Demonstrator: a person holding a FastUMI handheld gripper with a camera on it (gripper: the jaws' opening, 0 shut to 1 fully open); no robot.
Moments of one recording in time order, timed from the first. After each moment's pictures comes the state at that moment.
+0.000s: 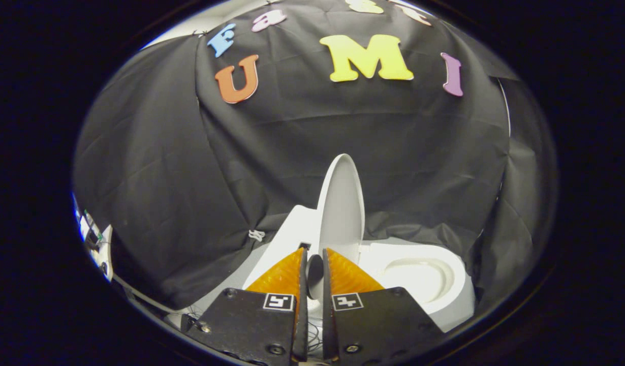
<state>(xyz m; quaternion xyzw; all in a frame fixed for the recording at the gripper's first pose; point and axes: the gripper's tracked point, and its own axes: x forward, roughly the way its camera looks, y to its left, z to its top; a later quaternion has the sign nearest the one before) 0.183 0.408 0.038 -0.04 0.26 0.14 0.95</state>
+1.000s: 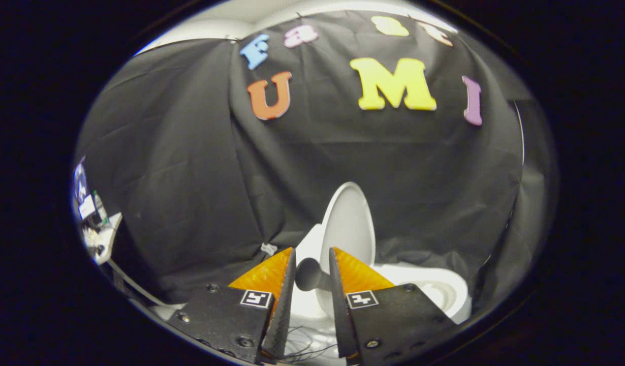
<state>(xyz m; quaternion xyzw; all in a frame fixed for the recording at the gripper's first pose) 0.153 0.420 0.095 -0.10 0.14 0.20 0.97</state>
